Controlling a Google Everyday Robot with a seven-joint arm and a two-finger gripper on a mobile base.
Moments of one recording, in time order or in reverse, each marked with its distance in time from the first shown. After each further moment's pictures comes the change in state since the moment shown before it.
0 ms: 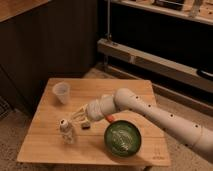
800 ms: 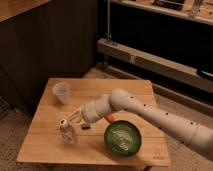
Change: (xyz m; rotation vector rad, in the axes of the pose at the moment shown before) arm -0.006 0.005 0.017 -0.041 0.017 -0.026
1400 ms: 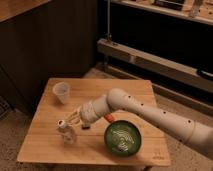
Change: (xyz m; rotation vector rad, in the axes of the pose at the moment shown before) arm -0.002 0.002 0.007 -0.022 0.002 -0.011
